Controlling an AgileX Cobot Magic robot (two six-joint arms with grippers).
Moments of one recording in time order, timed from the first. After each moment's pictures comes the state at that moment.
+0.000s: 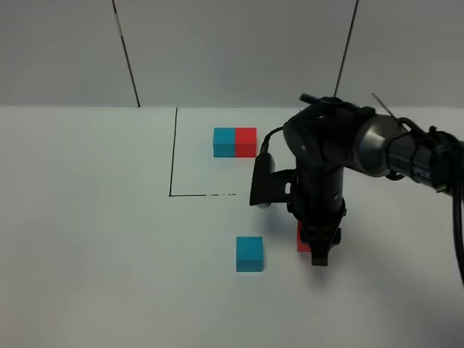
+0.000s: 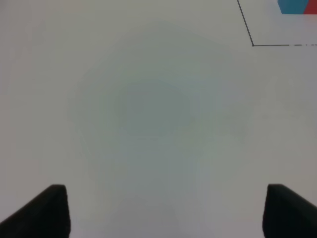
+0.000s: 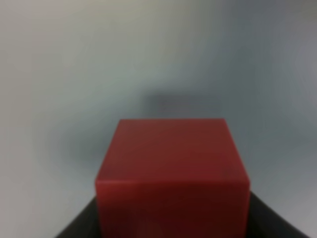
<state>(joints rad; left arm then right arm) 0.08 -0.01 -0.51 -0.12 1.06 0.07 0.54 2.13 -1.56 -0.18 1.11 -0.79</state>
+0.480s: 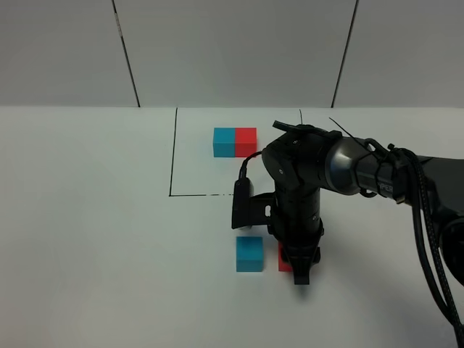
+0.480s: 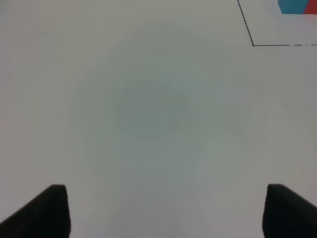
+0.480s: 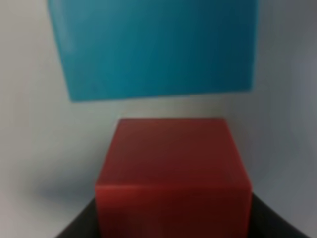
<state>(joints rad) 0.08 -0.01 -0.51 -0.12 1.06 0.07 0.58 2.22 -1.56 -0.13 1.04 -0.82</state>
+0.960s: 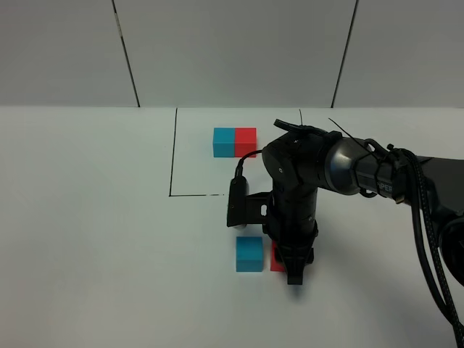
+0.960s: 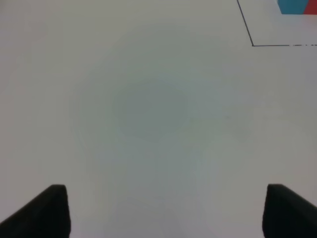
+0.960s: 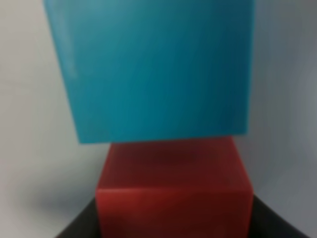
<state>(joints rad) 0.08 -0.01 -0.51 -0.12 1.06 0.07 0.58 2.22 -1.57 -0.07 1.01 -0.85</state>
